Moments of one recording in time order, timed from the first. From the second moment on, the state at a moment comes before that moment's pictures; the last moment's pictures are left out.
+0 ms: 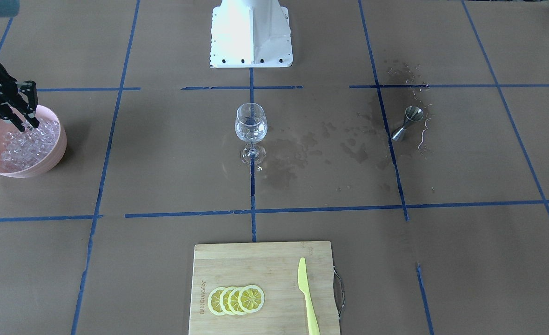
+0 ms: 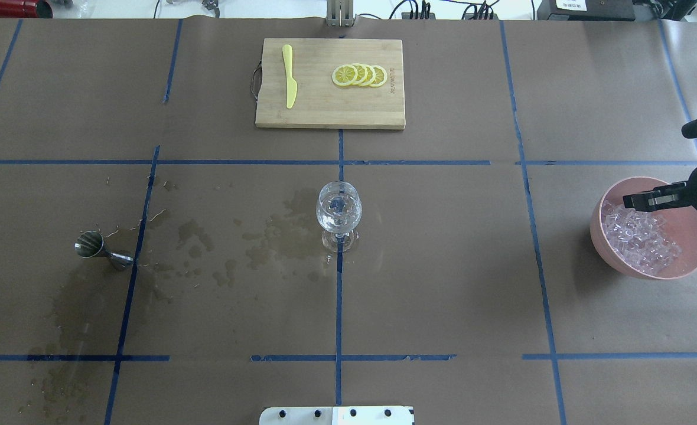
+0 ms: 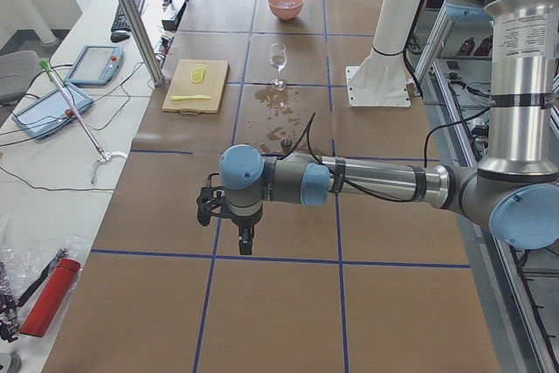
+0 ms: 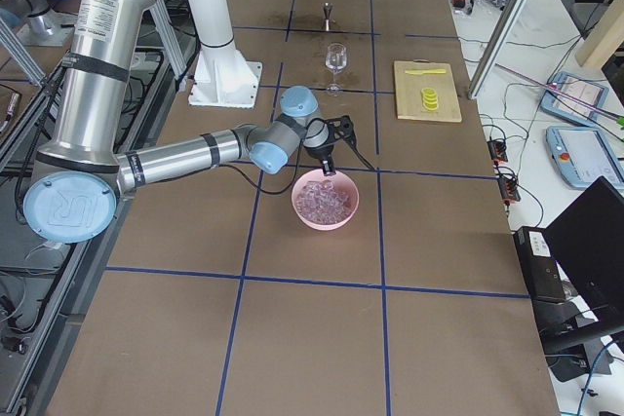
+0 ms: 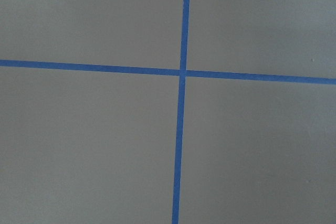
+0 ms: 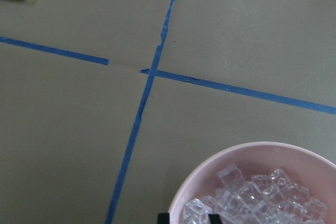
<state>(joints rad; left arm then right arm) -1.58 -1.50 -1.73 -1.56 -2.39 -0.10 0.95 -1.76 2.10 -1.05 2.03 0.74</state>
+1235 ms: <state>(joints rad) -1.58 -1.50 -1.76 -1.60 -2.32 0.02 0.62 -1.00 2.12 -1.72 1.82 1.11</state>
